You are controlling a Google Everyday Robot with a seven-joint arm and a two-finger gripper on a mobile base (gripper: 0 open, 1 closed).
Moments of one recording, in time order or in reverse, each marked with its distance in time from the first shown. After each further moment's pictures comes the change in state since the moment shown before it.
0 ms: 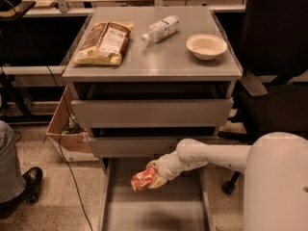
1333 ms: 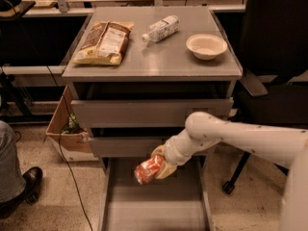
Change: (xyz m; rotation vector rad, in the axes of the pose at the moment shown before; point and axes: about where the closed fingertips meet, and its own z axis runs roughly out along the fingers) arm -0.066 0.008 -0.127 -0.076 0.041 -0.028
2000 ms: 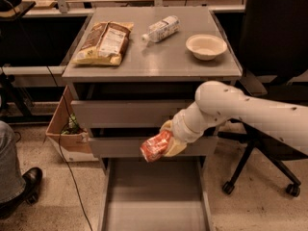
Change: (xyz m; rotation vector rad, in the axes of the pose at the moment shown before) arm -0.047 -0.024 -0.118 0.113 0.118 -0.018
